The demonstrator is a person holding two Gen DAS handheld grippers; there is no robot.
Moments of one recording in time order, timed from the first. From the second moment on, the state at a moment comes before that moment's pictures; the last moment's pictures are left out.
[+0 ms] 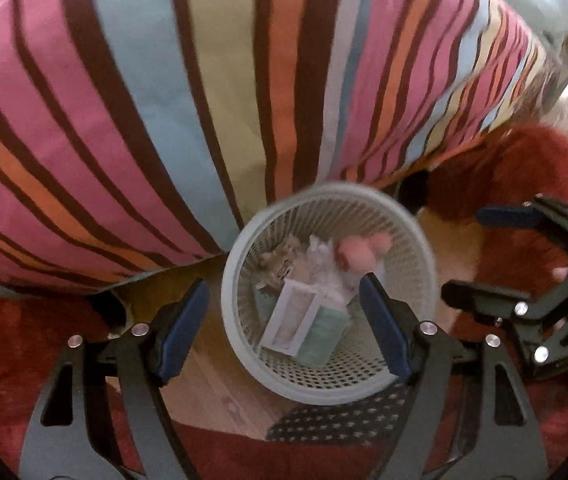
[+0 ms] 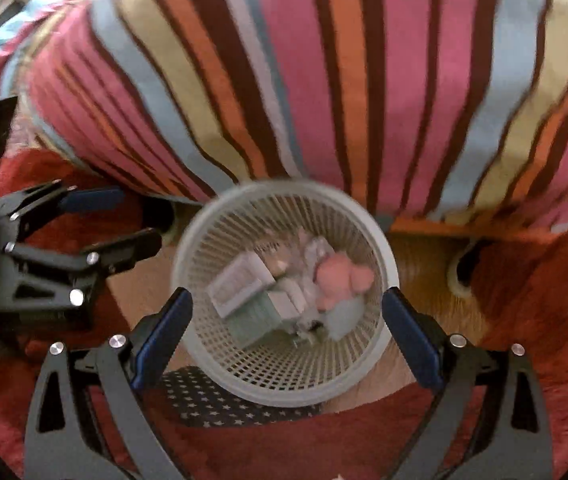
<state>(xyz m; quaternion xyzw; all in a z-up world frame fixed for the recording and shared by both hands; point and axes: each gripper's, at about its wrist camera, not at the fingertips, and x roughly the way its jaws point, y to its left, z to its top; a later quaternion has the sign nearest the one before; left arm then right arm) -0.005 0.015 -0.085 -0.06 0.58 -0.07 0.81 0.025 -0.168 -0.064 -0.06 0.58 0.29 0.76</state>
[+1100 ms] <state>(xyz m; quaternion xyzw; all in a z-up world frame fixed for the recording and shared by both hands) 0.529 0.243 0.071 -0.26 0.41 0.20 0.85 0.488 -0.071 0.099 -0.10 0.33 0.19 0.92</state>
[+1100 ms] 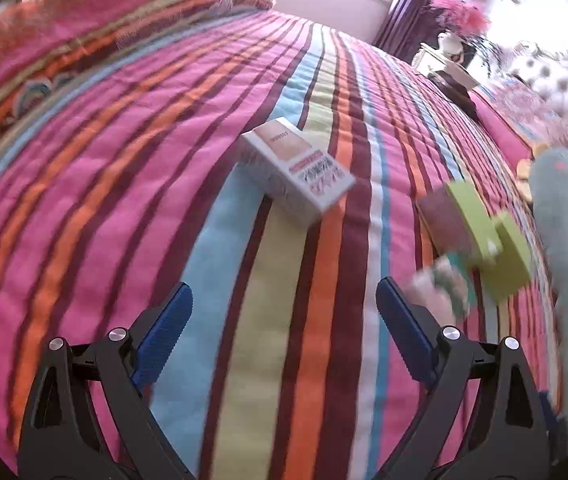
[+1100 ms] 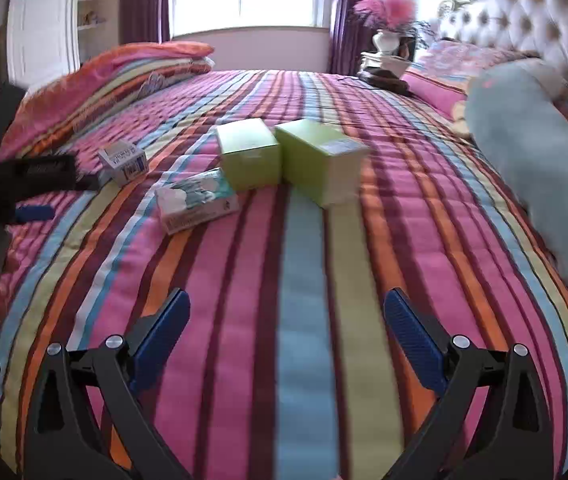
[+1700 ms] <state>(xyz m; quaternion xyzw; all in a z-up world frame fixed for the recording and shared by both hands) 0.640 0.267 0.054 -0.25 0.43 0.26 0.83 0.637 -0.064 0.091 -0.14 0.32 0.23 0.91</state>
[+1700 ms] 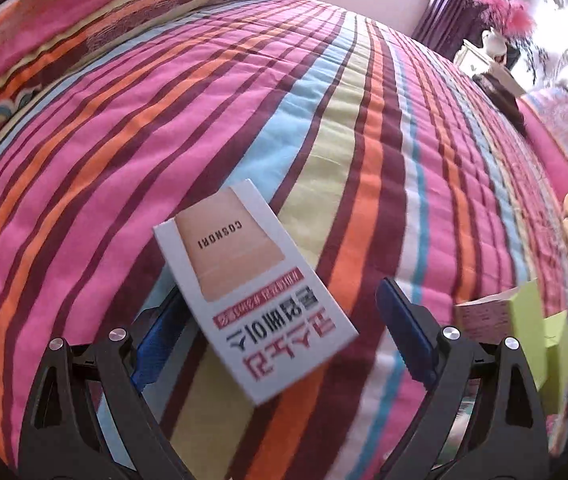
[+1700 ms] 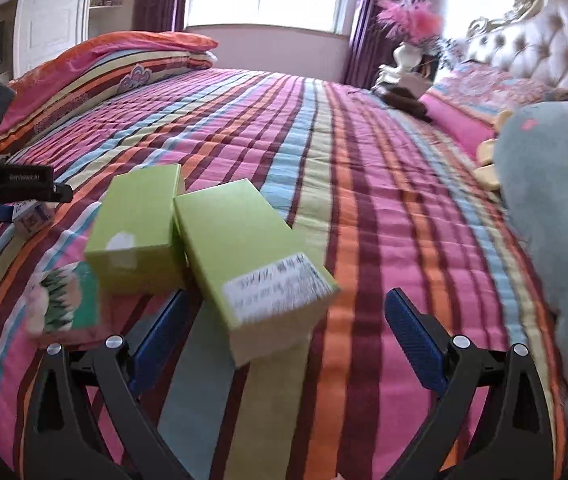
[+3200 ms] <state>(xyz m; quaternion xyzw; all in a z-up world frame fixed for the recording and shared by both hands) 0.057 0.065 0.068 -0.07 0.36 -0.05 0.93 0.100 -0.211 0.084 0.04 0.37 0.31 0.88</state>
